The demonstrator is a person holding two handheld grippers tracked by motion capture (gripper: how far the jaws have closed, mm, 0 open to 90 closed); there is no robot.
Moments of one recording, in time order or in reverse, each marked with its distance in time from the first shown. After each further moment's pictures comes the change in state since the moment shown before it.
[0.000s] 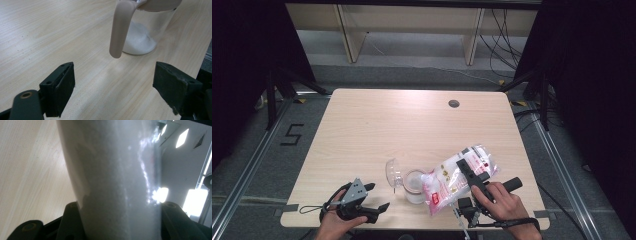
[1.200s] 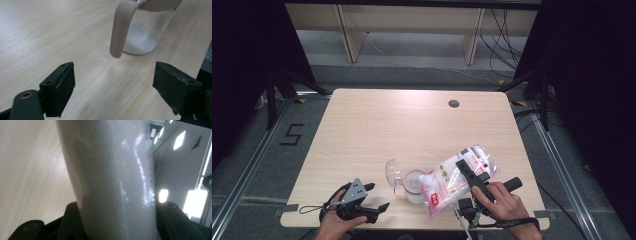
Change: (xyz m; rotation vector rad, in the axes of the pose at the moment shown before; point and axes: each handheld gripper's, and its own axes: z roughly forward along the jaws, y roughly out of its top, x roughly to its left) left arm 0.002 0.001 -0.001 0.002 0.004 0.028; right arm 0.000 -0.002 -0.001 -0.030 0.001 0.008
